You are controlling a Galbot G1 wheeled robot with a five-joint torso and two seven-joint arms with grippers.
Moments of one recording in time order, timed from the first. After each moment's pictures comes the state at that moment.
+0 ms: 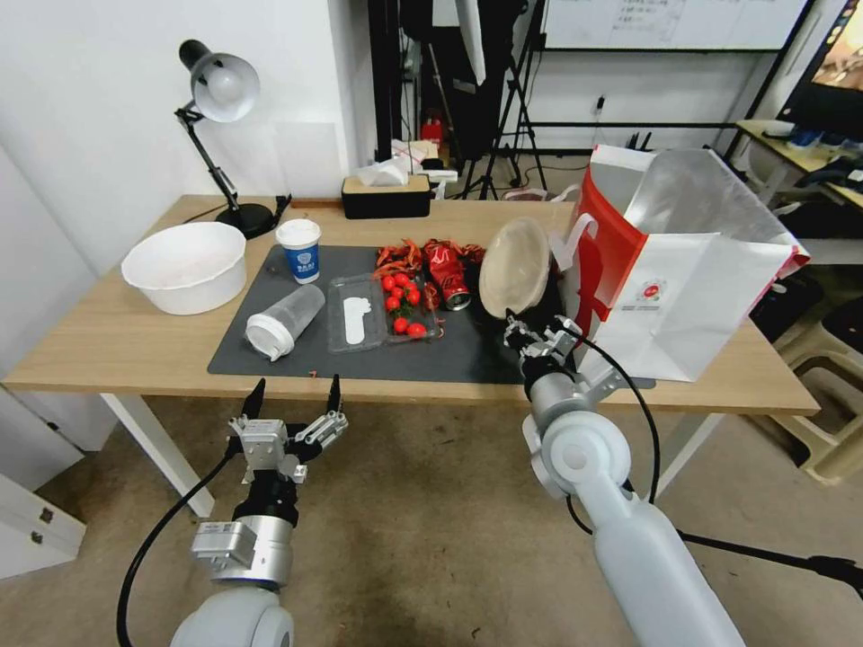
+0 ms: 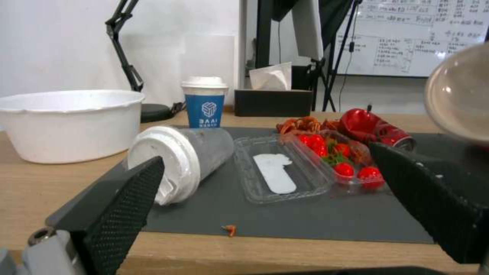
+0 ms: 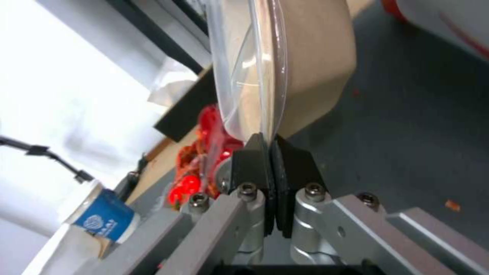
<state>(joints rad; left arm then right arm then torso) 1.72 -1.59 -0.50 -2.24 -0.07 -0.07 0.01 -1.10 1.30 0.22 2.00 1.02 -0.11 0.47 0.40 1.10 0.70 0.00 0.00</state>
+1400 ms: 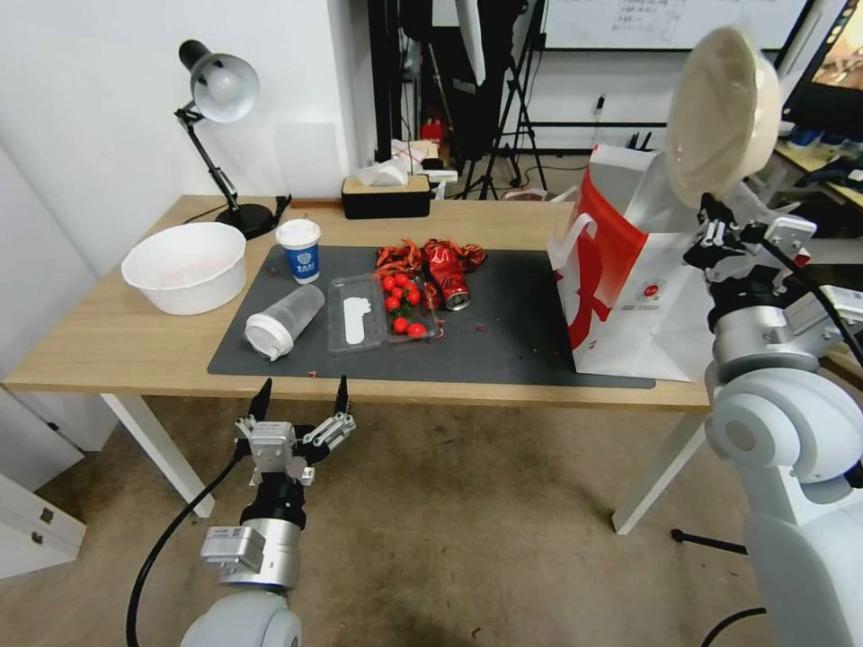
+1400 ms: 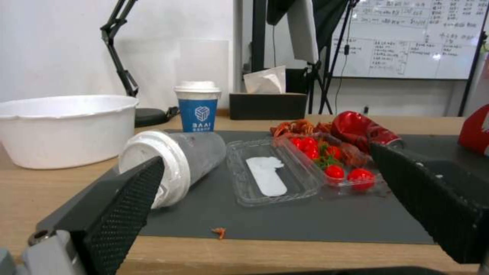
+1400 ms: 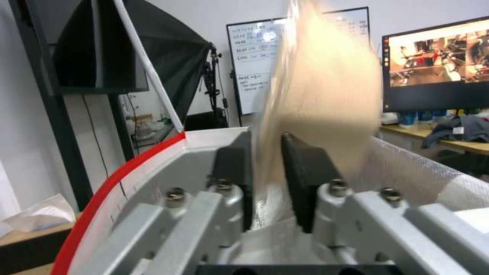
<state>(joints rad) 1.73 -1.60 -0.48 -2.24 -0.04 -0.09 0.02 -1.06 1.13 0.61 2.24 0.61 -0.38 0.47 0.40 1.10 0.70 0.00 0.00</state>
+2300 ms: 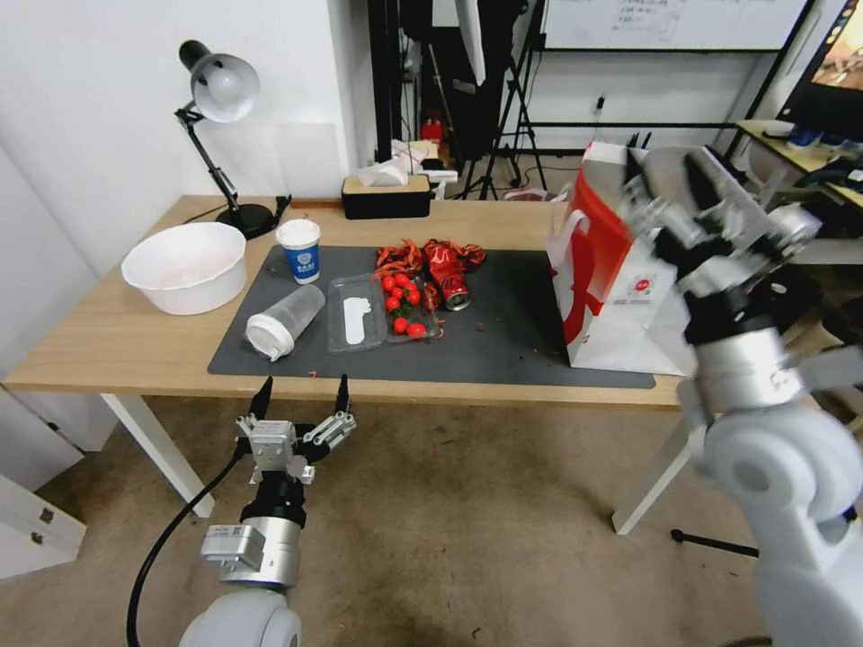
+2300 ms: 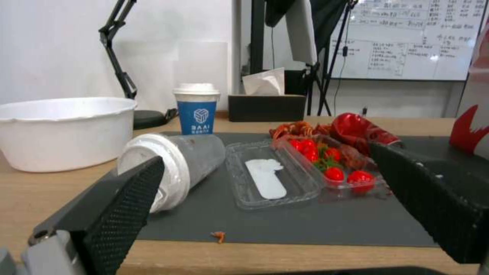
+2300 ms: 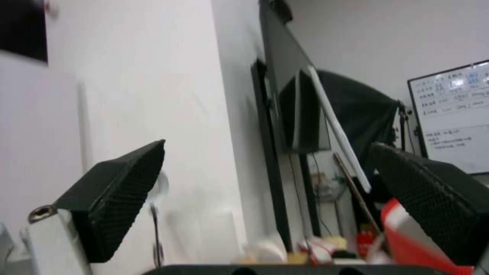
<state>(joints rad) 1.72 -1.60 -0.49 -2.24 -0.04 -0.09 0.02 -1.28 1.14 0.53 2.33 0.65 0.04 -0.06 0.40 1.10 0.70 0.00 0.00</state>
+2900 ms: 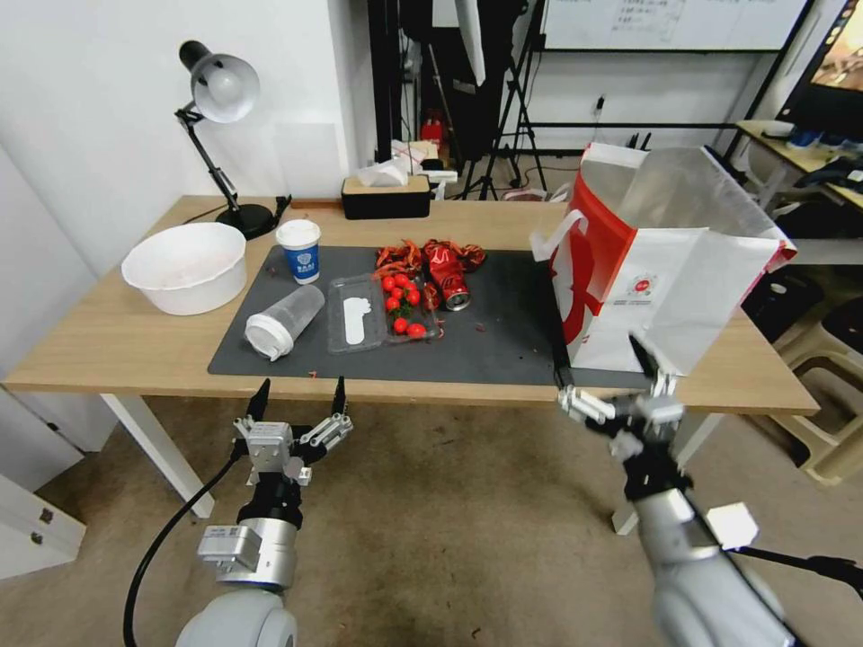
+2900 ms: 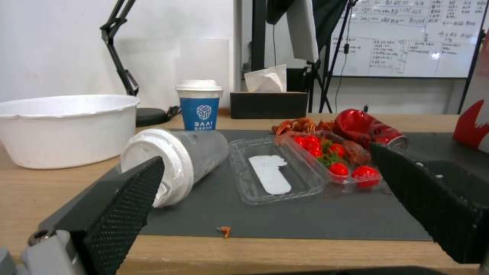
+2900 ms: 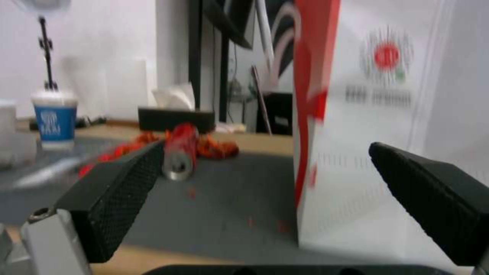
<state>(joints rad) 1.72 -1.58 -0.50 -2.23 -0.06 -0.10 0.02 -1.71 1.17 0.42 2.16 0.16 0.31 0.18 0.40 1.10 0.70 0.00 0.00</state>
